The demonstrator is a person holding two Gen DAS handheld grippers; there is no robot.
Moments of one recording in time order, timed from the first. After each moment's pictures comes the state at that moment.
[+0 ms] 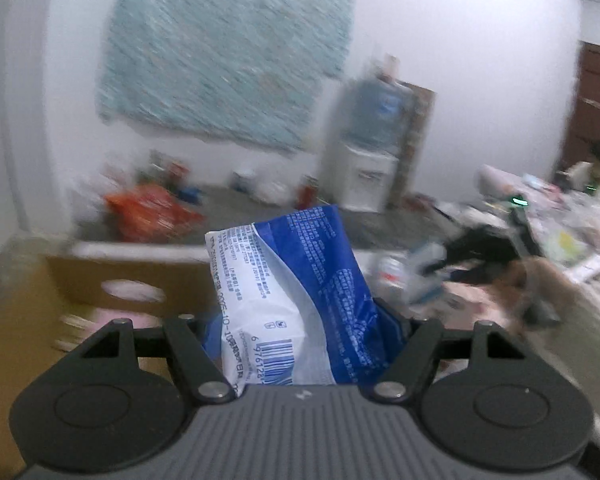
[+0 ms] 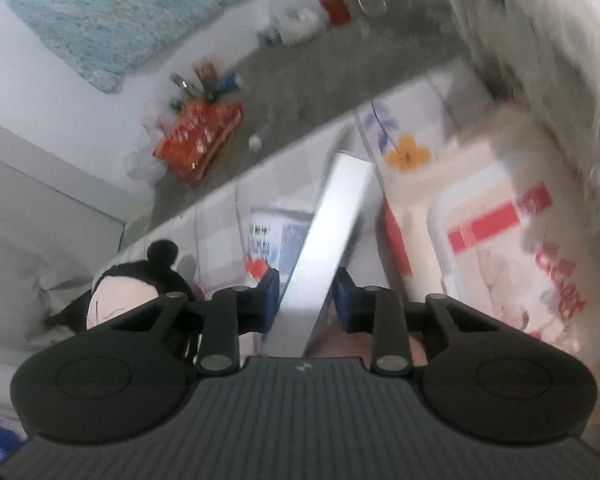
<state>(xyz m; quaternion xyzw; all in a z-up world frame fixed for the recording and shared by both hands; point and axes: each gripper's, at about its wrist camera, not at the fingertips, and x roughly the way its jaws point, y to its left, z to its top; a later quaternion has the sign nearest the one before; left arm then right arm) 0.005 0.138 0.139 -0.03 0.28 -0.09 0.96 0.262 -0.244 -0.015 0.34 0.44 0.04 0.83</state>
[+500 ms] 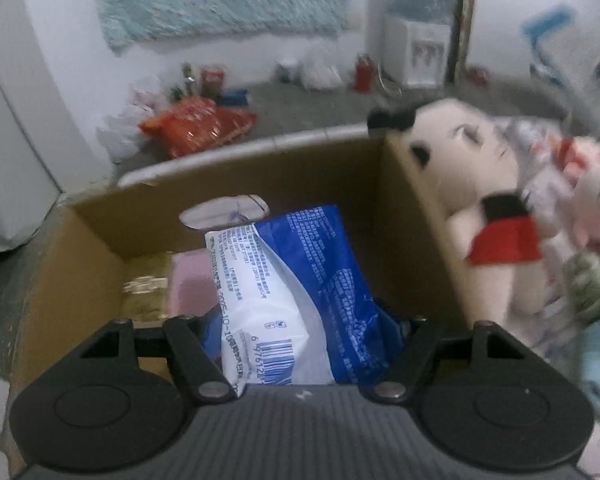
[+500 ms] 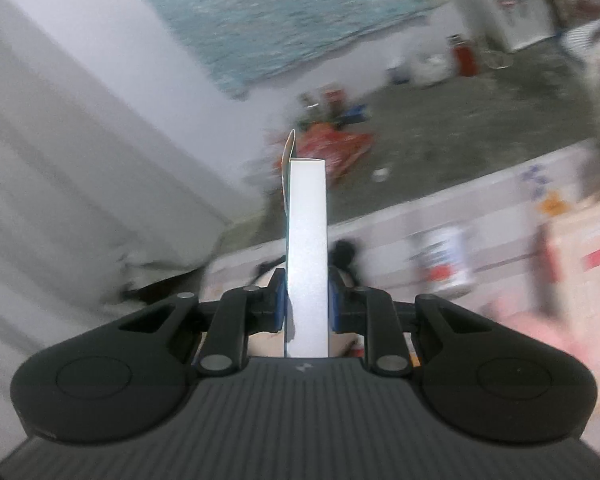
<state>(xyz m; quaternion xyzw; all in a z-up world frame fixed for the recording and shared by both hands) 0.123 0.225 0.048 0.09 0.44 -0.04 0.89 0.220 -0.185 0.086 0.34 0.35 0.20 0.85</state>
